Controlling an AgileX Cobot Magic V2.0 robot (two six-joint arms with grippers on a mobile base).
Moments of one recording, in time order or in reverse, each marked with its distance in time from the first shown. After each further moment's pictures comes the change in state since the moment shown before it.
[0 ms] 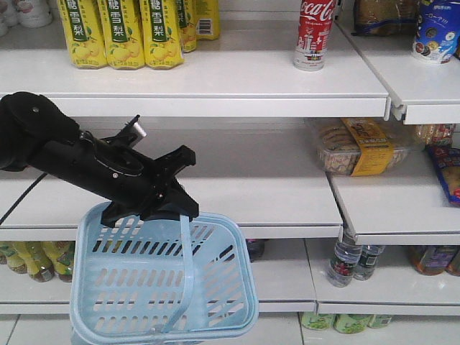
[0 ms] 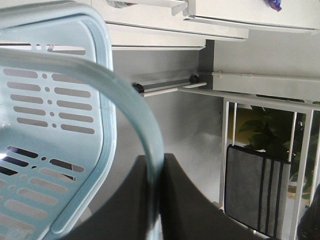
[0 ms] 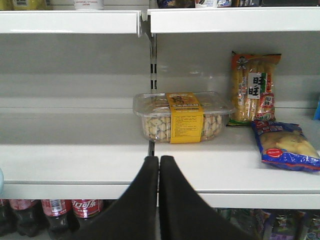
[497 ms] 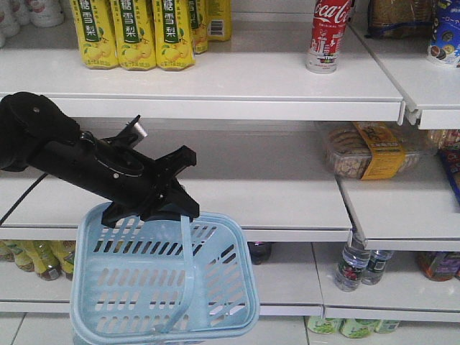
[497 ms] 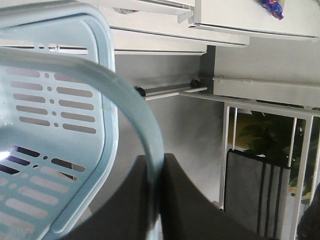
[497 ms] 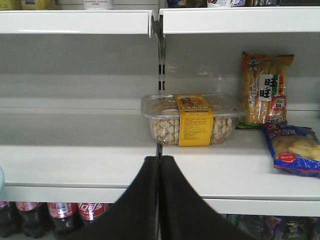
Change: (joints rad) left arm 0.000 0.000 0.000 -0.001 0.000 0.000; right arm 0.000 0.000 0.000 0.000 0.000 0.000
